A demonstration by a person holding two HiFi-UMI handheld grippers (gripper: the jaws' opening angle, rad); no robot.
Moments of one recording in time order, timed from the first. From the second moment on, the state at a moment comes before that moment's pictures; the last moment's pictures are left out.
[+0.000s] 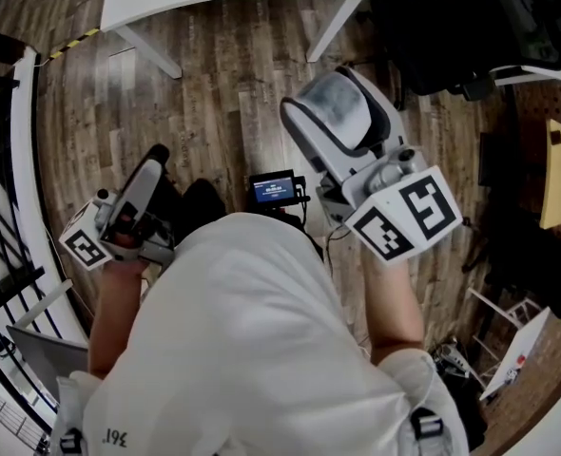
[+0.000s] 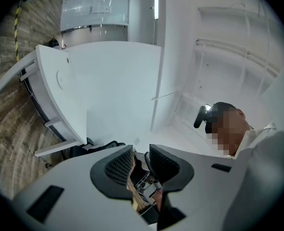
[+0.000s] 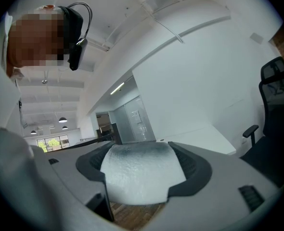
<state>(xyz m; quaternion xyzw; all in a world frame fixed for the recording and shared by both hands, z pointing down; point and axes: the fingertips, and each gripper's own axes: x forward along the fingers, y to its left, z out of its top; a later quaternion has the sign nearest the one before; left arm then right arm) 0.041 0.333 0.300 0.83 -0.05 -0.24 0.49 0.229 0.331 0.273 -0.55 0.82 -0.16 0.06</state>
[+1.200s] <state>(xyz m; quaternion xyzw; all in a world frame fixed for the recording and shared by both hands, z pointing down) -0.122 -0.034 0.296 0.83 -0.01 -0.24 0.51 0.064 -0.021 0.265 -0.59 0.80 -0.14 -0.01</state>
